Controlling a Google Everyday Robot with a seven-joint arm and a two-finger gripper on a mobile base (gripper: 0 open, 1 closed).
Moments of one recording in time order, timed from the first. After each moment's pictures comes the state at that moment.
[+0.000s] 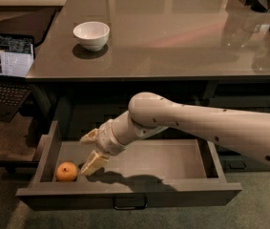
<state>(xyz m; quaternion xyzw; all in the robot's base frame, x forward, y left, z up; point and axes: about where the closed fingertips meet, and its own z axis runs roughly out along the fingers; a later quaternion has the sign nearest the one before) 0.466 0.144 0.674 -0.69 0.58 0.31 0.30</state>
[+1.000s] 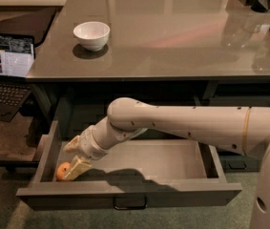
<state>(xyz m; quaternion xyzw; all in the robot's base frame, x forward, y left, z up) 0.456 0.199 0.650 -0.70 0.56 0.34 0.28</state>
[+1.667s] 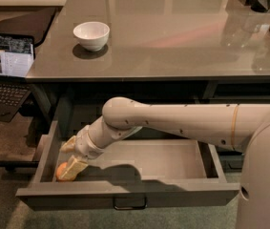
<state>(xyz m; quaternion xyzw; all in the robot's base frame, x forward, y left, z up) 0.461 0.212 0.642 -0.70 0.56 0.34 0.27</state>
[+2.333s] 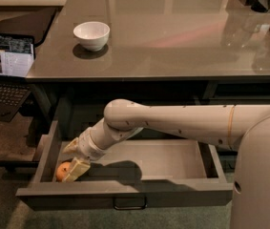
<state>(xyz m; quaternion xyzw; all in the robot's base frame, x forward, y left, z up) 0.463 0.209 0.627 -0.70 0.57 0.35 0.26</state>
